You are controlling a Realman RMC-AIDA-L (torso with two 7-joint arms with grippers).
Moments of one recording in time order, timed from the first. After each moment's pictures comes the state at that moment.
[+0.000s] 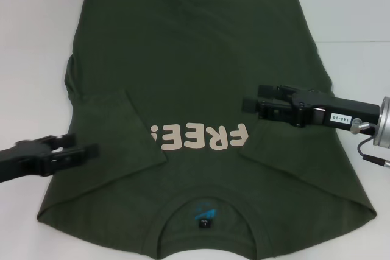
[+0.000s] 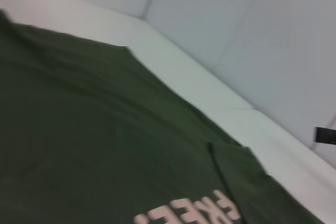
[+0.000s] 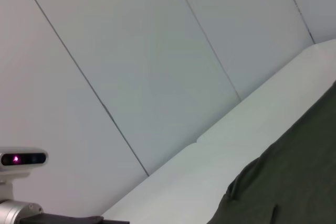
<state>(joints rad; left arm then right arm) -0.36 -2.15 0.46 0.95 2.12 1.62 -1.77 0.57 2.09 -0.75 -0.58 -1.78 -1.48 1.63</state>
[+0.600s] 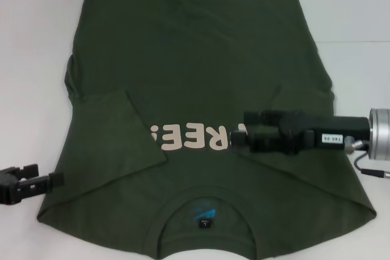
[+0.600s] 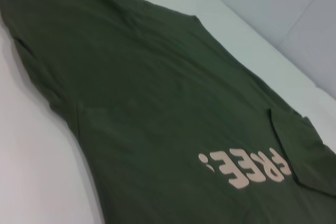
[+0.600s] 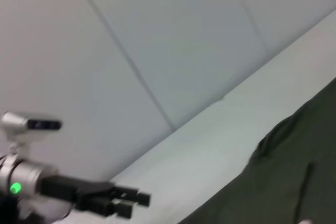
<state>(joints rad) -0.29 -2.16 0.38 1.07 2.25 1.65 -1.83 0.59 2.06 -0.86 -0.58 -1.83 -1.53 1.66</state>
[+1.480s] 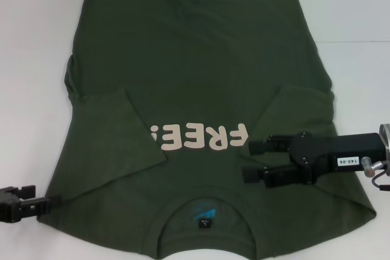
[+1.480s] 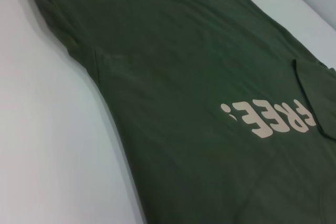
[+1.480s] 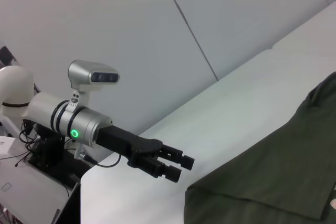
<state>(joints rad) -0.30 -2.16 0.39 1.07 2.38 1.62 -1.83 0.59 2.01 -0.93 -0.59 -1.87 -1.64 1.67</state>
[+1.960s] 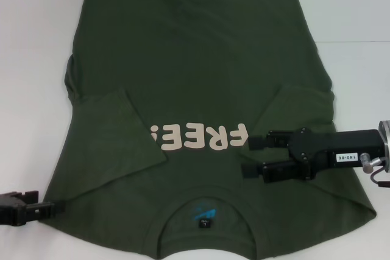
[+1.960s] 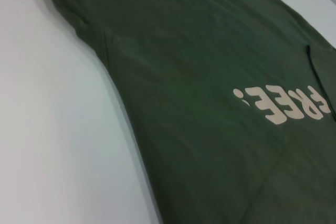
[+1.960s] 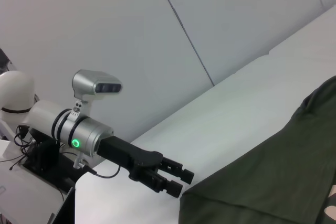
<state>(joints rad) -0.31 -2.16 0.41 1.03 2.42 1.57 -1.83 0.59 2.01 -0.92 -0.59 -1.86 -1.63 1.66</state>
